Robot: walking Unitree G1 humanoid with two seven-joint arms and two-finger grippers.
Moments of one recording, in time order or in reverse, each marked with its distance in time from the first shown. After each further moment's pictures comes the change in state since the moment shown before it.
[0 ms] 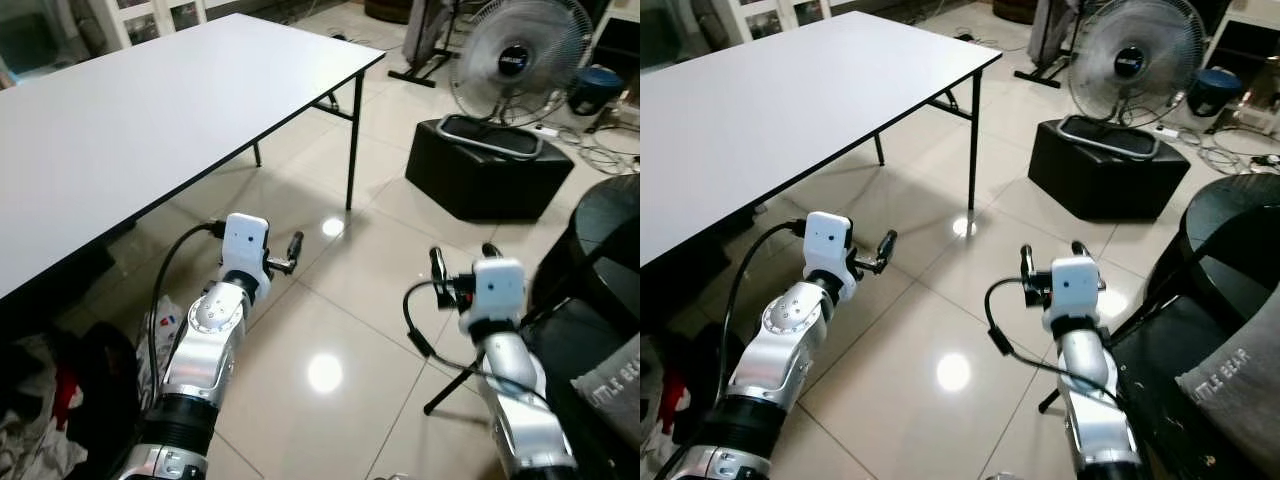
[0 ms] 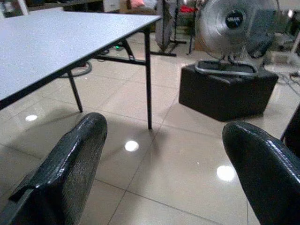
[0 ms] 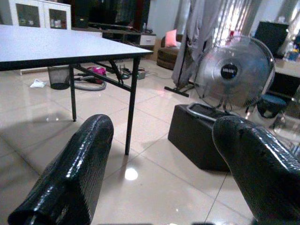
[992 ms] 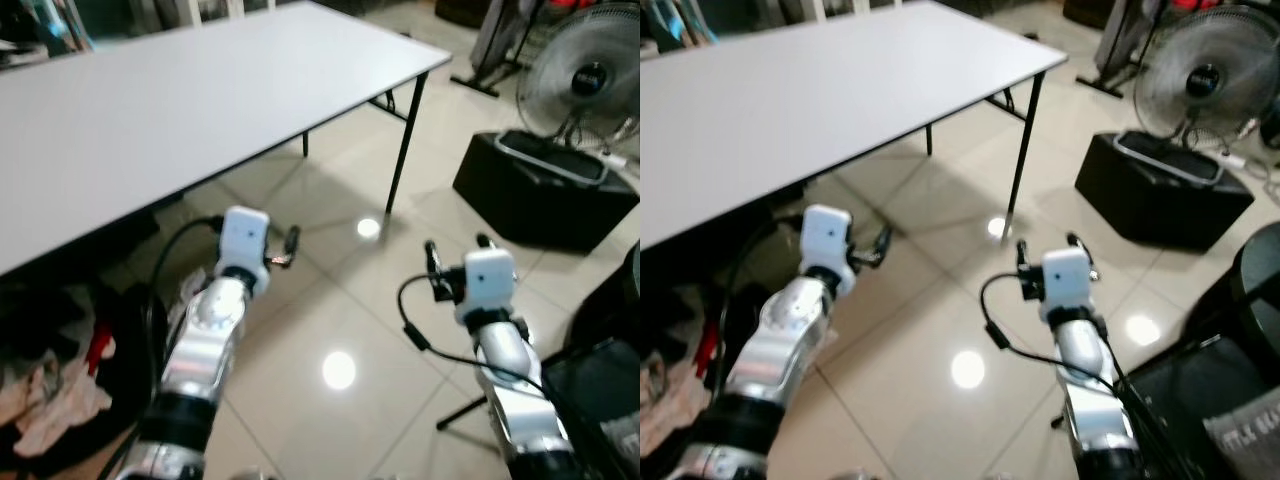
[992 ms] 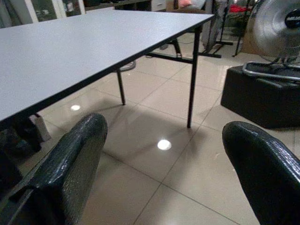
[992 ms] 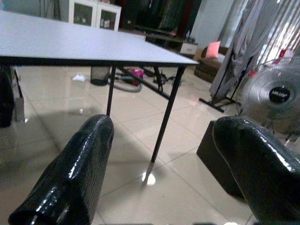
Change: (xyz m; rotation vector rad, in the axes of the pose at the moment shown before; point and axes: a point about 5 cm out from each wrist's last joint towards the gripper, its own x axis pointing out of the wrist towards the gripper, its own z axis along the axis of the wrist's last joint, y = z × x) left arm -0.002 0.004 0.004 0.051 -0.012 0.037; right arm 0.009 0.003 0.003 -0.070 -0.010 0.029
